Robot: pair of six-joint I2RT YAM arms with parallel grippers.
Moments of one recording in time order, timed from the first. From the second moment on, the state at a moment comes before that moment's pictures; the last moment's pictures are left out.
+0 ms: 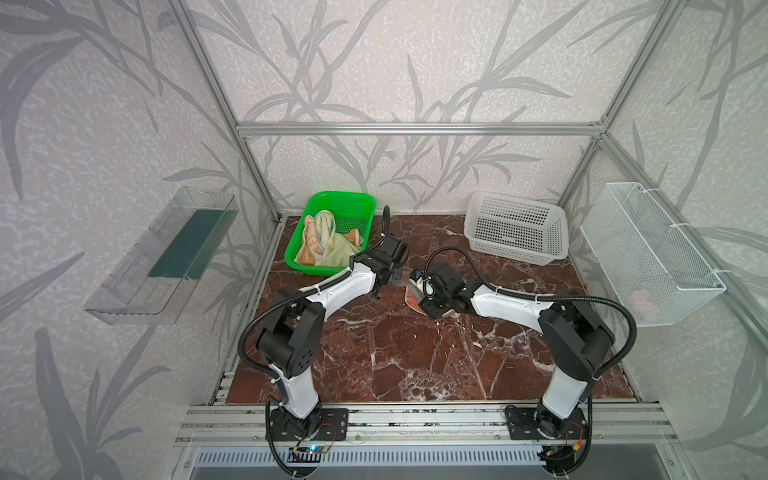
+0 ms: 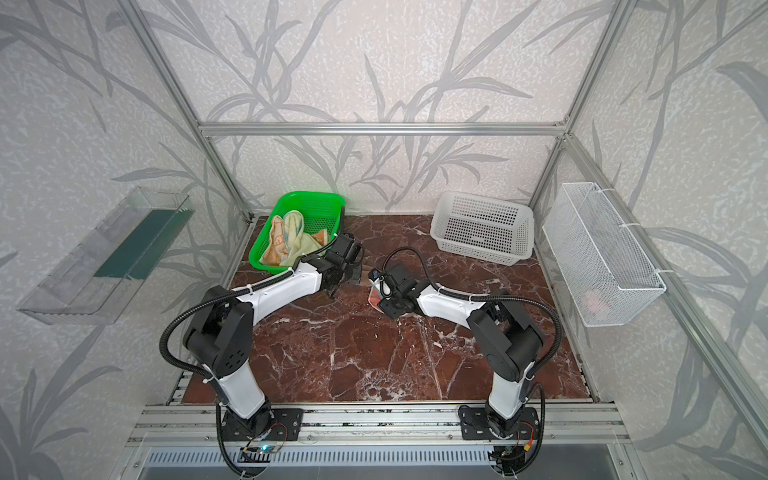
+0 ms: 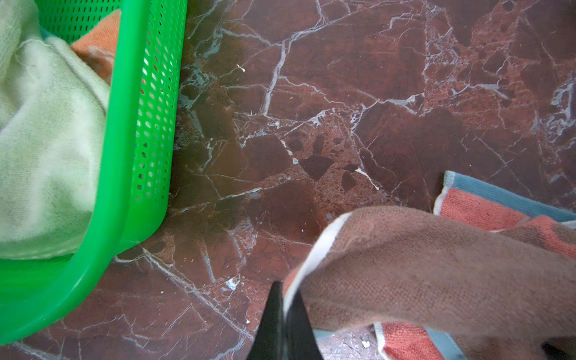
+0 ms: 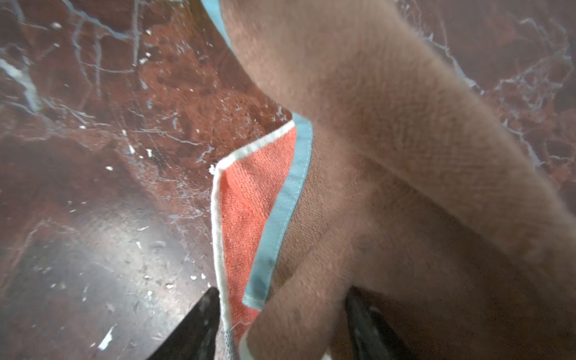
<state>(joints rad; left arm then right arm) -0.54 1.78 1.27 -0.46 -0.30 -0.35 0.74 1.82 1.11 -0.29 0.07 -0.12</state>
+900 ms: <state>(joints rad) -0.54 1.99 1.46 -0.58 -0.23 -0.34 0.32 1.81 1.27 -0.43 -0.28 -0.10</state>
